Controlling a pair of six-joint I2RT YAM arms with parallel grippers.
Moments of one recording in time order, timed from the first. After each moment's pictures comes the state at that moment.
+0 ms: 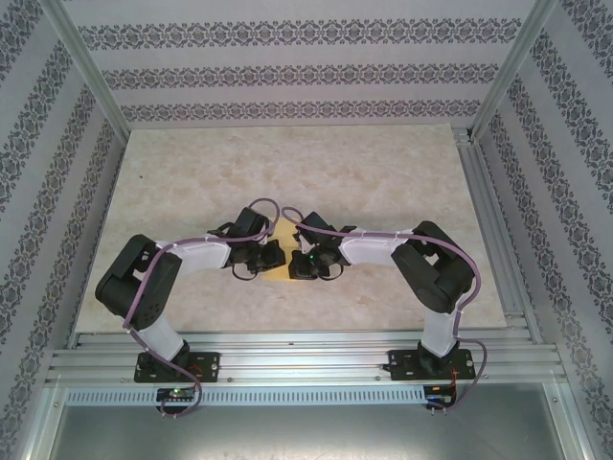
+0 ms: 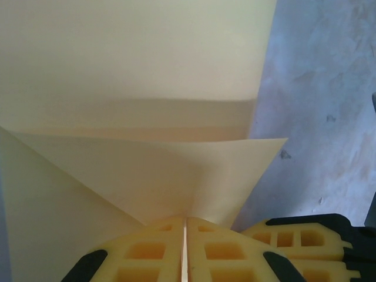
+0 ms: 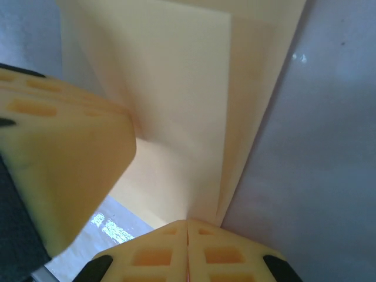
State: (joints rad) left arm -0.54 1.67 0.79 -0.16 0.41 -0.77; right arm 0.79 1.87 1.02 -0.29 -0.40 0.68
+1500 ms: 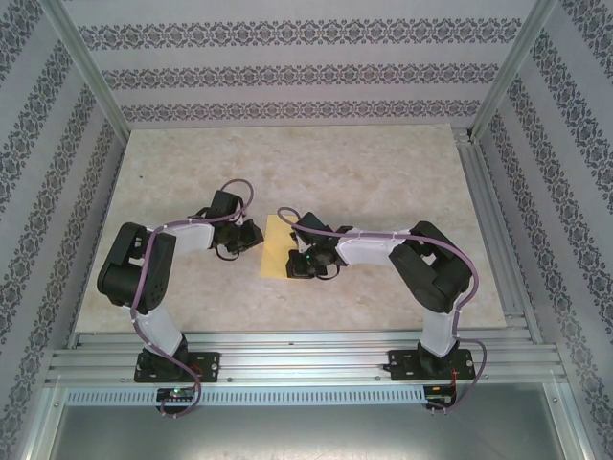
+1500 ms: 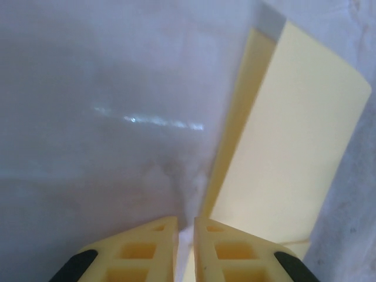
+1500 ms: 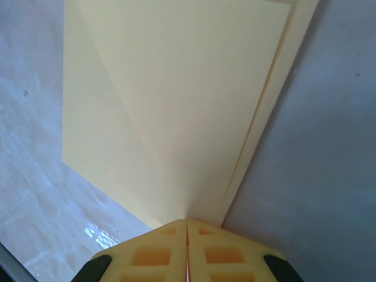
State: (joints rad) left arm -0.29 1.75 0.88 -0.17 0.36 -0.69; right arm 0.81 1.88 1.04 -0.29 -0.35 0.68
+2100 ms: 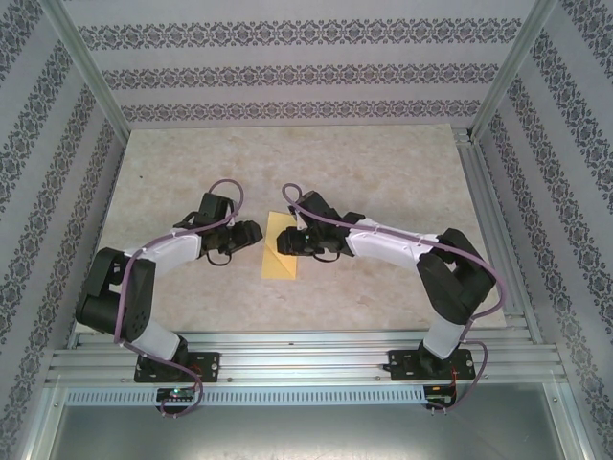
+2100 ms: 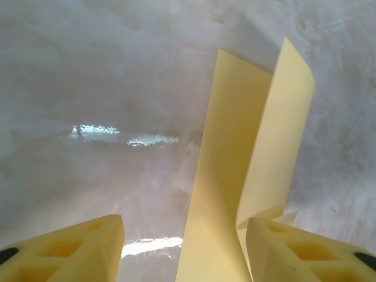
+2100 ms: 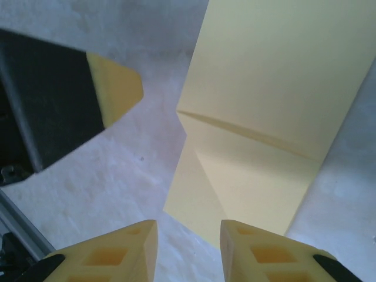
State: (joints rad) left arm -0.29 1.54 0.78 -0.21 0.35 -0.67; right arm 0.78 1.75 1.14 -0.30 -0.26 0.65
